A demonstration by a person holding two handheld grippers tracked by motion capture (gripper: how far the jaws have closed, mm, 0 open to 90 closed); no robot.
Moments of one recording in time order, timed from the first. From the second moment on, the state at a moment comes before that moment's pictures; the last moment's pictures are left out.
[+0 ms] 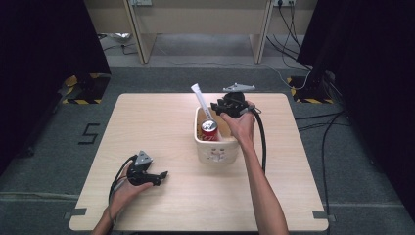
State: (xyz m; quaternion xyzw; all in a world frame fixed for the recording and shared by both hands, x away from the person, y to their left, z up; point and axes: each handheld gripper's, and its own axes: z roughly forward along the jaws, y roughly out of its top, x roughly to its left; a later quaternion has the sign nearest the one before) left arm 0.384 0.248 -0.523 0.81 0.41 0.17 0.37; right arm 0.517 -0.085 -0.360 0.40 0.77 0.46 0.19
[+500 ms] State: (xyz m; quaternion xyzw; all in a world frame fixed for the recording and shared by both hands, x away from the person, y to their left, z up) left arm 0.384 0.248 -0.523 0.81 0.41 0.17 0.37; right arm 0.501 -0.106 -0.350 0.40 0.77 0.46 0.20
